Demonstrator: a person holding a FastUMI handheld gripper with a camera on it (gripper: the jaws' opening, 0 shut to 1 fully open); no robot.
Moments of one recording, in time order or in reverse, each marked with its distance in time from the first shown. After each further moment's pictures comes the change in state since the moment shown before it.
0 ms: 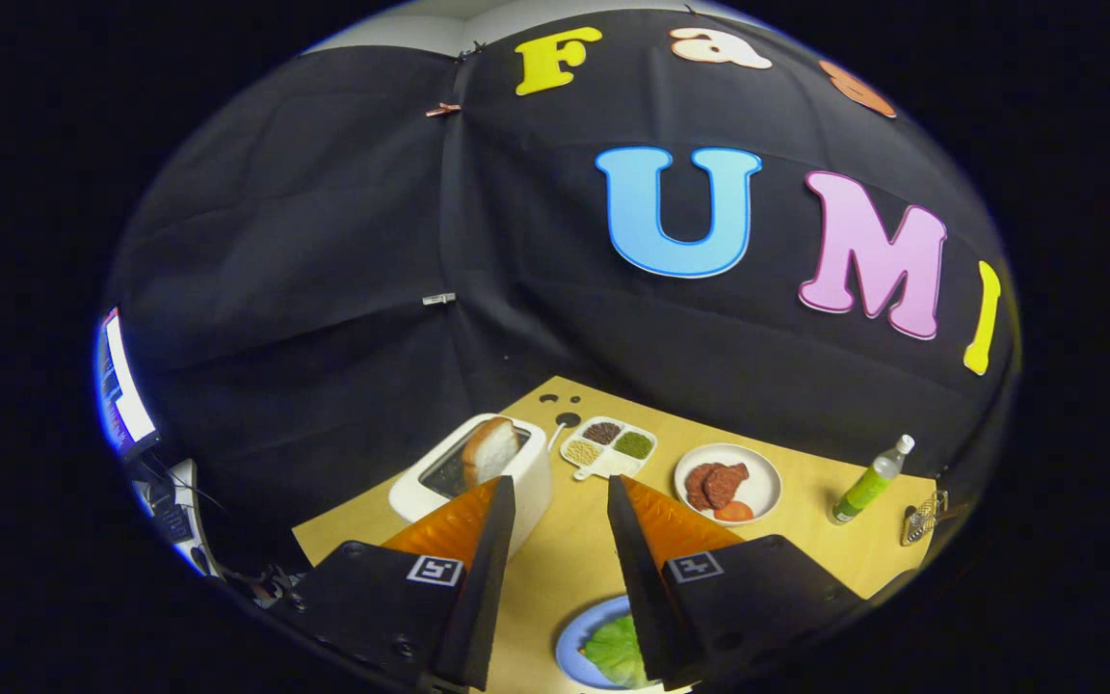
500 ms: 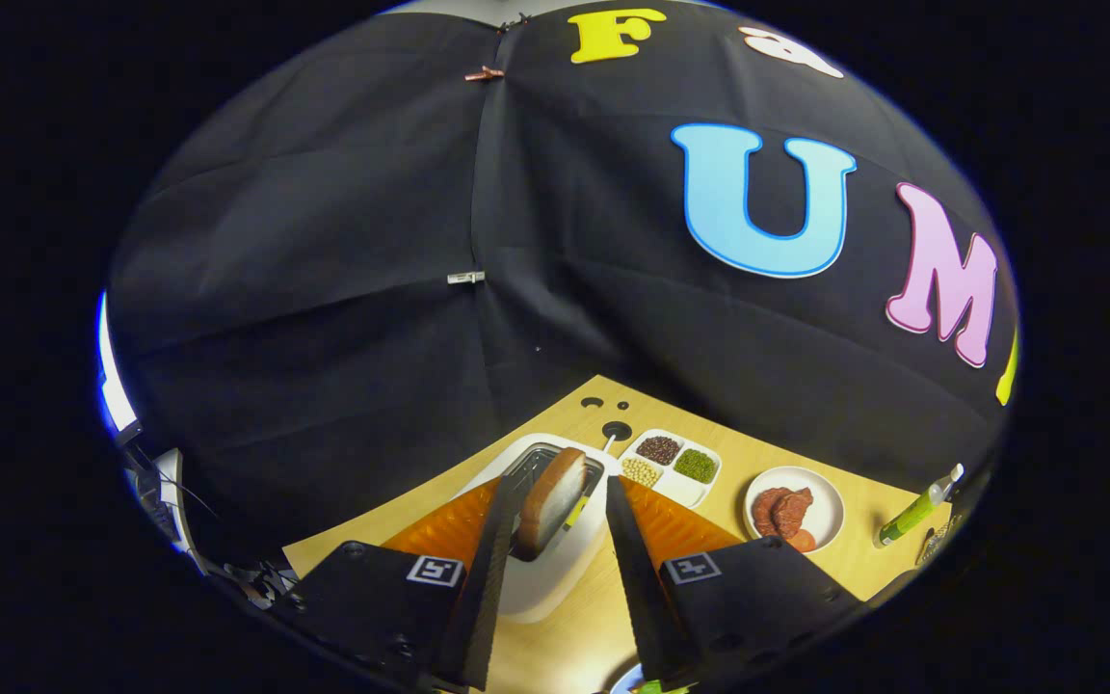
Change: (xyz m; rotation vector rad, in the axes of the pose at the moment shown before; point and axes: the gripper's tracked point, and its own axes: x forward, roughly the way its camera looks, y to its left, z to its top) arm 0.115 0.061 -0.021 -0.058 0.078 0.000
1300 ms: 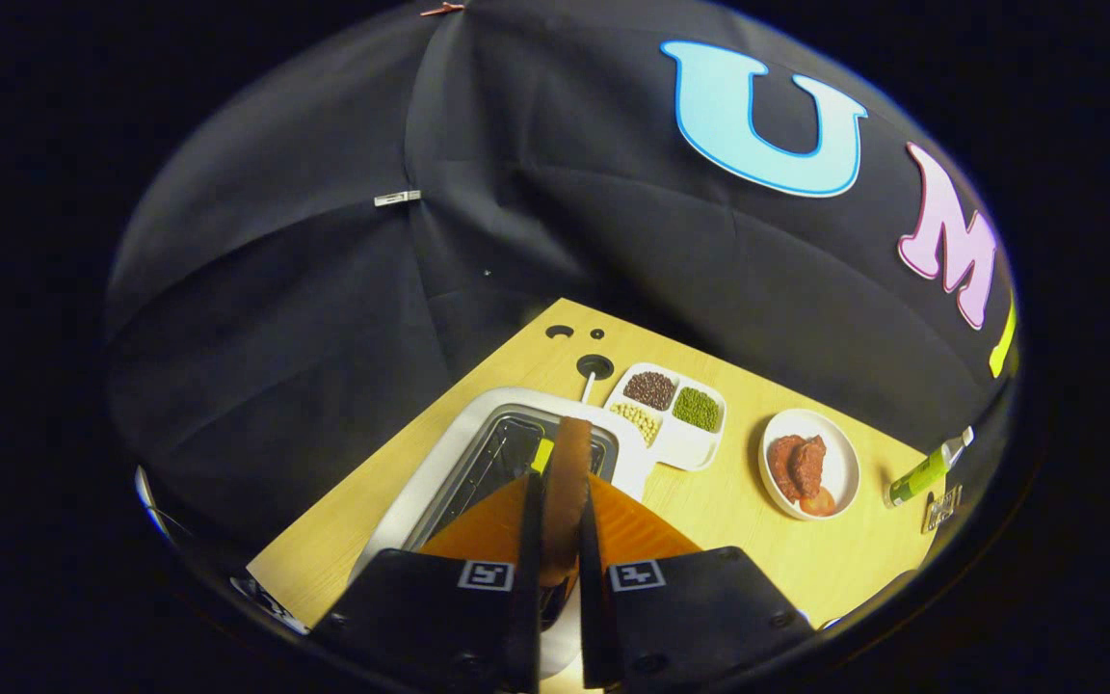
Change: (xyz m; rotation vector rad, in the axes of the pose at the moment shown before) arm 0.083 -0.001 -0.047 0.081 0.219 -0.146
